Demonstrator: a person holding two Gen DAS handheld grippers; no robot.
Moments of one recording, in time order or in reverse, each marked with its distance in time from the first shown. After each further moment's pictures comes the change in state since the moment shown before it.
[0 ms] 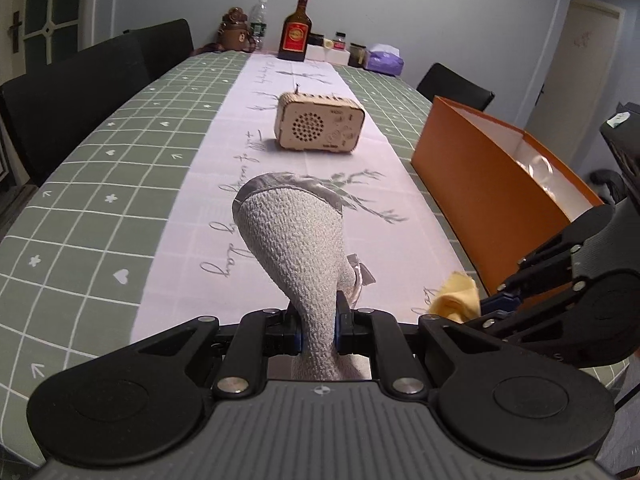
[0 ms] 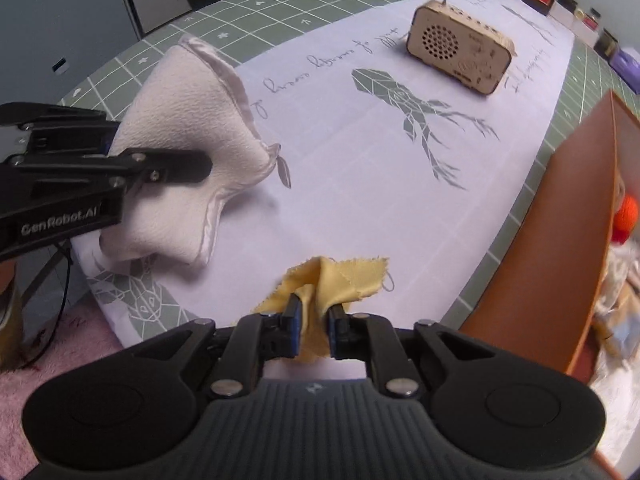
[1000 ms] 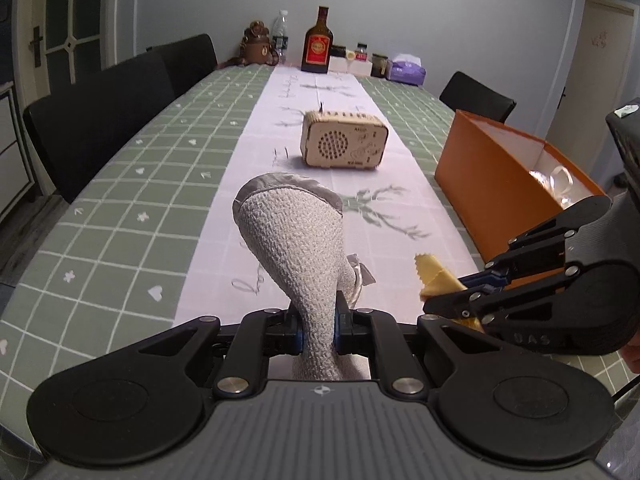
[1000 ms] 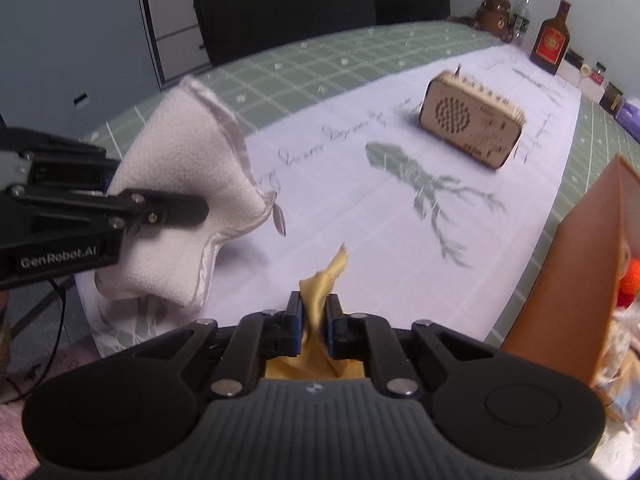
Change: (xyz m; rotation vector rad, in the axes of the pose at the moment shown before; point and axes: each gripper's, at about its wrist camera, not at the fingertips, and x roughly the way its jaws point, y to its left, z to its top) left arm -0.020 -0.001 0.014 -0.001 -0.046 0.099; right arm -0.013 -0.004 0.020 -0.061 -0.212 0.034
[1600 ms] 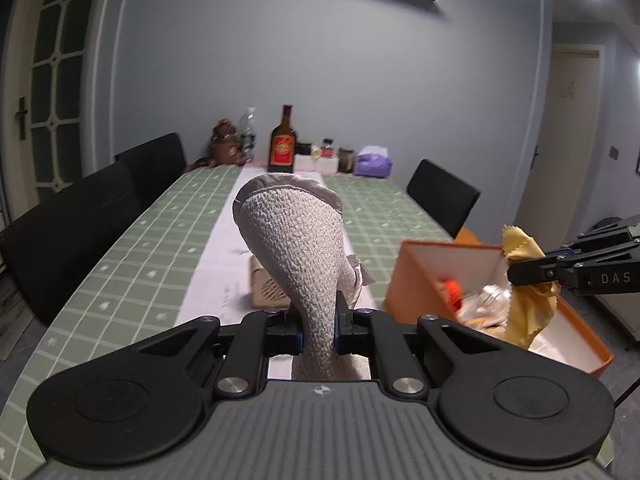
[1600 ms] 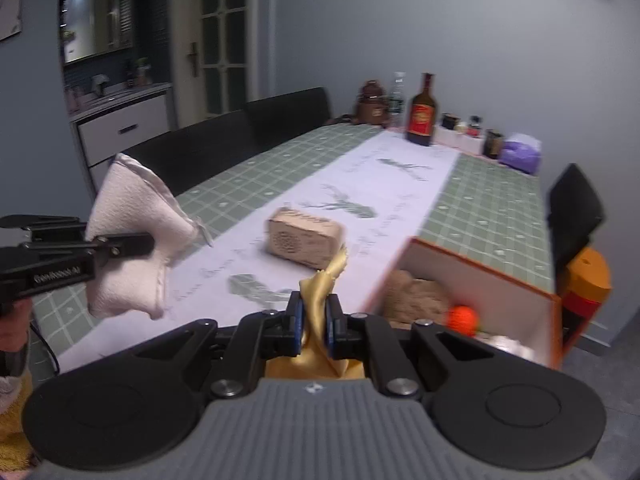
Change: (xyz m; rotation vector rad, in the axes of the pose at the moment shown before) left arm -0.020 -0.063 0.085 0.043 -0.250 -0.075; right arm -0.154 -0.105 -0.002 0.188 -0.299 -0.205
